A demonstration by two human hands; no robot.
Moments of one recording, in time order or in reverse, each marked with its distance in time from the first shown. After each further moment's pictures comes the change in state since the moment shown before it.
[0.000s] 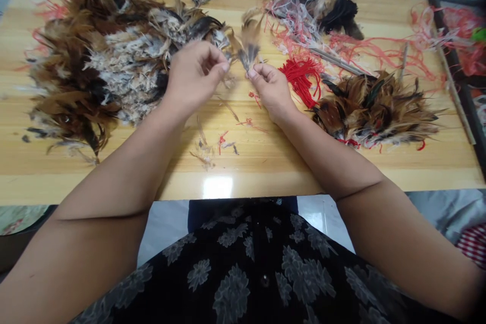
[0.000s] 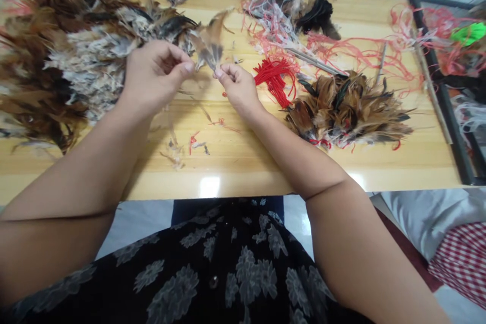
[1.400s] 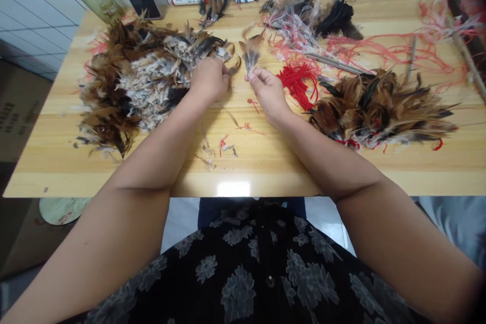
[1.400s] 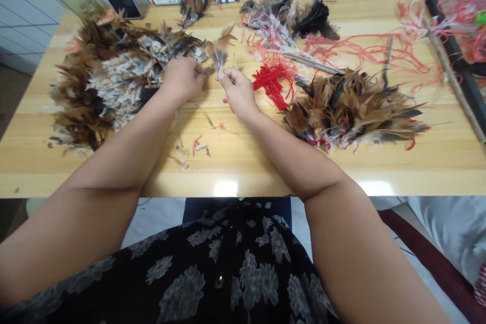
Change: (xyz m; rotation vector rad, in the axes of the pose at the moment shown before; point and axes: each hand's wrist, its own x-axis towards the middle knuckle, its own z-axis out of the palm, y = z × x) left_hand 0.057 -0.039 0.023 0.507 -0.072 -0.223; right_hand 0.004 -0.013 0.009 0.197 0.099 0.097
